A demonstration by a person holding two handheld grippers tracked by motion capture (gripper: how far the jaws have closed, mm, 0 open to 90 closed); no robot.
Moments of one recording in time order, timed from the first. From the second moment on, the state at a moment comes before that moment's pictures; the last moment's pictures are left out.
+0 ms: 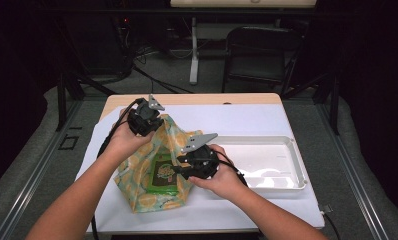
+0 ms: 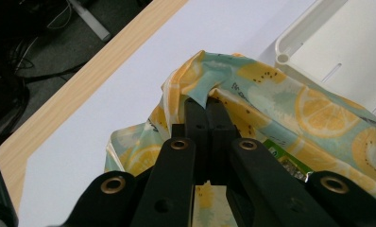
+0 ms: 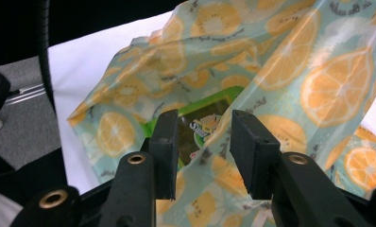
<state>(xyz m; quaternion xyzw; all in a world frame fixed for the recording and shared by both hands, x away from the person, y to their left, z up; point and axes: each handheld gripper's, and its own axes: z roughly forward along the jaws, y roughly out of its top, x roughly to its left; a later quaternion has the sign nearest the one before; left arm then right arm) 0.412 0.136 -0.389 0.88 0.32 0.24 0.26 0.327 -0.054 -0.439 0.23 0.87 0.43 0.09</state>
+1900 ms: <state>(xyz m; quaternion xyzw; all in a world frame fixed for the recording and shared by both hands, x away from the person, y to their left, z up) 0.427 0.132 -0.394 0.88 0.33 0.23 0.26 0.415 -0.028 -0.477 0.34 0.86 0.36 0.14</state>
